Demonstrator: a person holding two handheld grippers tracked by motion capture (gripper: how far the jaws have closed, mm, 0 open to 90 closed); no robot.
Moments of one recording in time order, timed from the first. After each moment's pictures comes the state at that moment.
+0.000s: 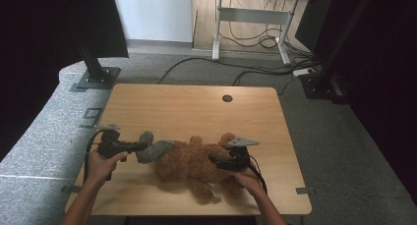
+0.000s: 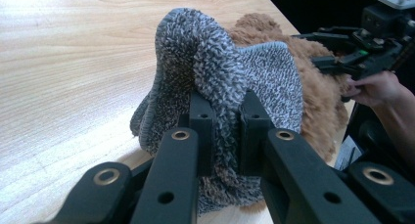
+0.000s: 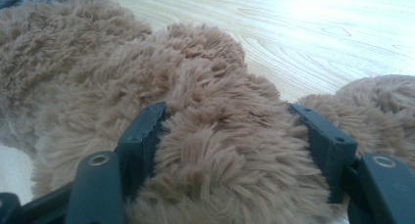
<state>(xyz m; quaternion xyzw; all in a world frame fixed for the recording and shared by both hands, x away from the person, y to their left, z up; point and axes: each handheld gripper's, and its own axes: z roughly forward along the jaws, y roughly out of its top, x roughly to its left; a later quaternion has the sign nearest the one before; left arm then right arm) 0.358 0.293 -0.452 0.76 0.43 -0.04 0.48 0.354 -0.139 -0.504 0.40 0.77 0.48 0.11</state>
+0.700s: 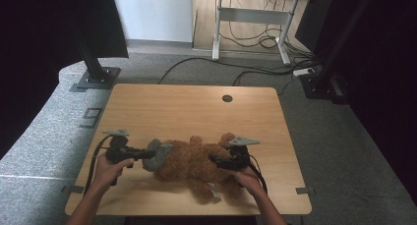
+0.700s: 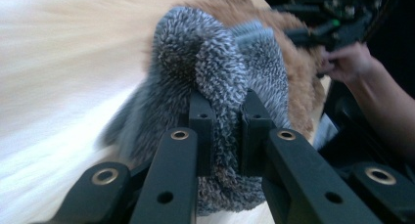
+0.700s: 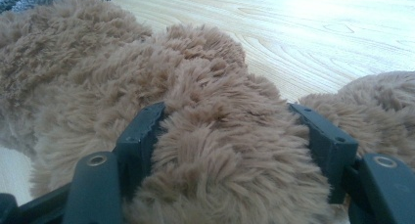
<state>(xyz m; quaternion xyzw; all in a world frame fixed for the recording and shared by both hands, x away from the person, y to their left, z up) 0.356 0.255 -0.473 0.79 0.39 -0.09 0.47 0.357 -0.139 -0.507 0.40 0.77 0.49 0.10</state>
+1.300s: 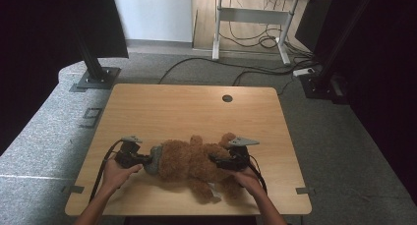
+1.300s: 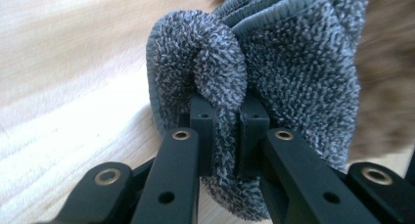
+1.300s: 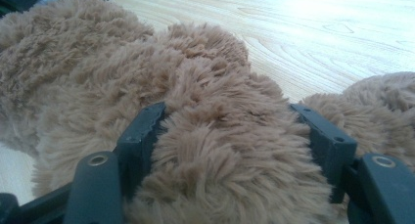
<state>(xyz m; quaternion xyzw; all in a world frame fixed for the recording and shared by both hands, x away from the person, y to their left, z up) 0.362 0.251 -0.507 0.82 0.44 -0.03 0.36 0.356 -0.139 -0.506 0.40 0.77 0.49 0.10</state>
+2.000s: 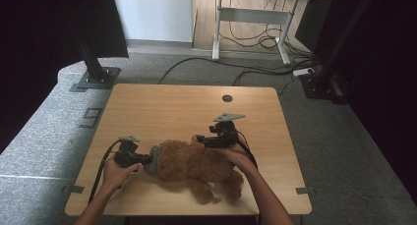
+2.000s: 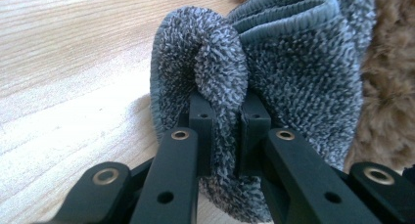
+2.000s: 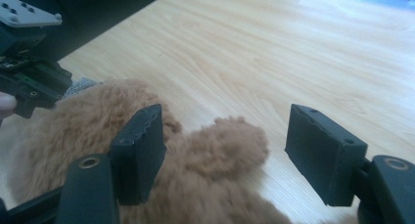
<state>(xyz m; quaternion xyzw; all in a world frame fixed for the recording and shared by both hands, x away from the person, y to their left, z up) 0.365 0.257 -0.512 0.81 0.45 -0.04 0.38 0.404 -0.090 -0.443 0.37 0.80 0.46 0.09</state>
